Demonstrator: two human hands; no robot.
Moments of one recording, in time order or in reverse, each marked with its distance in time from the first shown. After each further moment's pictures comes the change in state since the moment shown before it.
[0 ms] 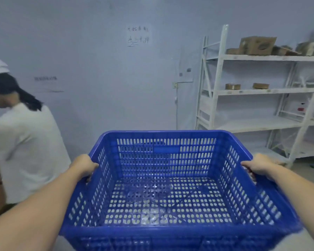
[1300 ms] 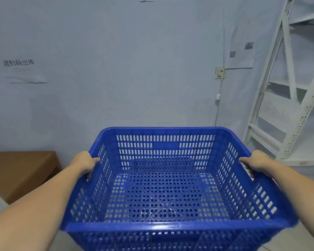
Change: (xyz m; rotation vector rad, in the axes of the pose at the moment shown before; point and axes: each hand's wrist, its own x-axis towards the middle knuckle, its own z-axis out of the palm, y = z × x) left_hand 0.617 0.148 0.078 0.115 -0.040 -0.197; right_hand 0.625 -0.313 0.221 -0.121 -0.154 -0.130
